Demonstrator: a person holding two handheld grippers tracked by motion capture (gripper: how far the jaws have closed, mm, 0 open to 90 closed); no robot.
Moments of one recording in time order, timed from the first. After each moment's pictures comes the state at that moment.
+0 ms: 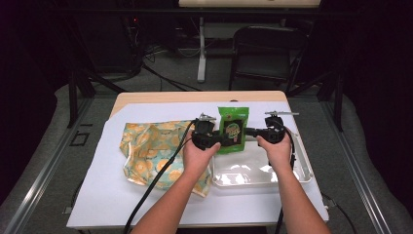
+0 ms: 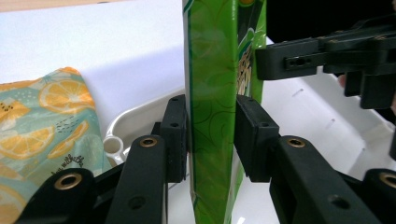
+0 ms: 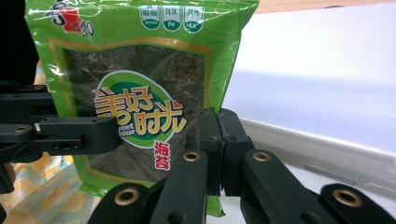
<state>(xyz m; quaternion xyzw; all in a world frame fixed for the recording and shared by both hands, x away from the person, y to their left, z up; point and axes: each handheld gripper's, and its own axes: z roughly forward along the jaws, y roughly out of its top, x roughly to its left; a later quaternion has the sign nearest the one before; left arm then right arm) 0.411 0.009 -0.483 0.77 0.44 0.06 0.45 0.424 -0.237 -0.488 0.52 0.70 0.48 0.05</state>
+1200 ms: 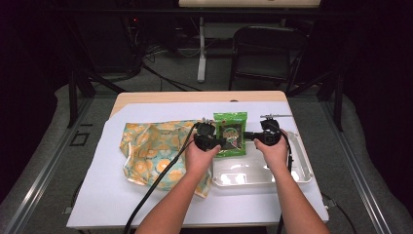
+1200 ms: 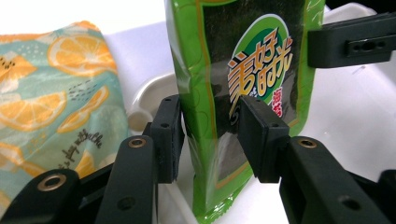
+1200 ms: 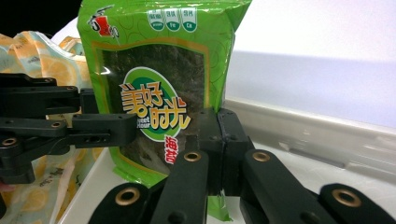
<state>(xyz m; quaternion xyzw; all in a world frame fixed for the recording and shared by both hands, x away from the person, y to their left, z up) 0.428 0.004 -0.515 0.79 0.47 0.06 0.39 0.430 -0.230 -0.506 0.54 0.72 0.44 0.06</state>
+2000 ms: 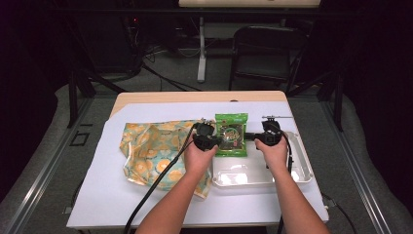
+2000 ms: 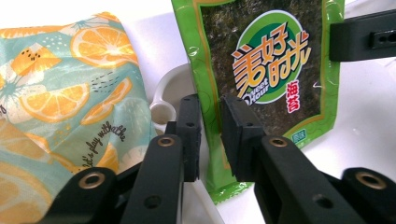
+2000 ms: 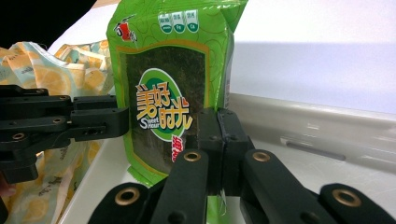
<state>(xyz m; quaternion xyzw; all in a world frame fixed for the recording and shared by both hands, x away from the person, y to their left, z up) 0.430 0.005 -0.519 0.79 0.48 0.09 0.37 0.434 -0.236 -0.516 0.56 0.70 0.44 0.04</state>
